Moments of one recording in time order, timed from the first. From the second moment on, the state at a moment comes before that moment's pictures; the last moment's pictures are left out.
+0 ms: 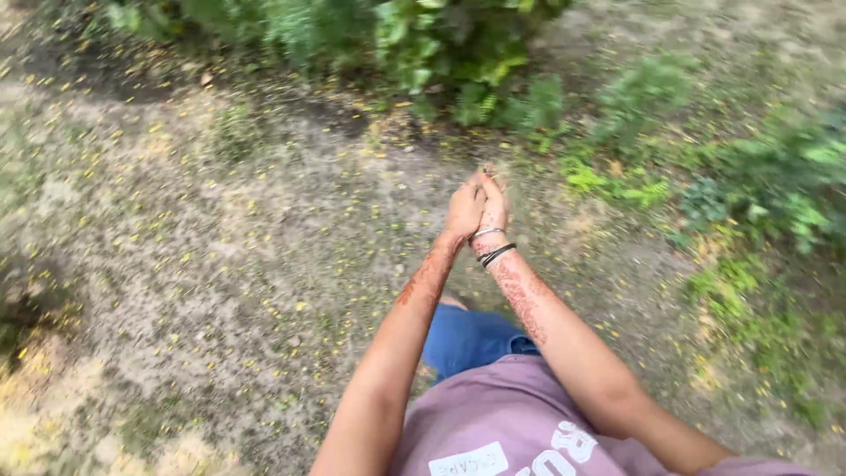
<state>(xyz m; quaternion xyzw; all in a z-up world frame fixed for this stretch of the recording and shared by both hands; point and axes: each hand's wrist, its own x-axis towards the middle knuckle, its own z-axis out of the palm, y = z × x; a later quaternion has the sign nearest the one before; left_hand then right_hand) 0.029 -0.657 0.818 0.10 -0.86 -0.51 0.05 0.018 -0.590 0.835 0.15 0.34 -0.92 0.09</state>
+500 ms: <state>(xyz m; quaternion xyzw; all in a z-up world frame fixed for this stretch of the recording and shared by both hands) 0.008 -1.185 0.767 0.28 -0.76 -0.55 0.20 -0.009 -1.120 0.839 0.14 0.39 -0.88 0.22</state>
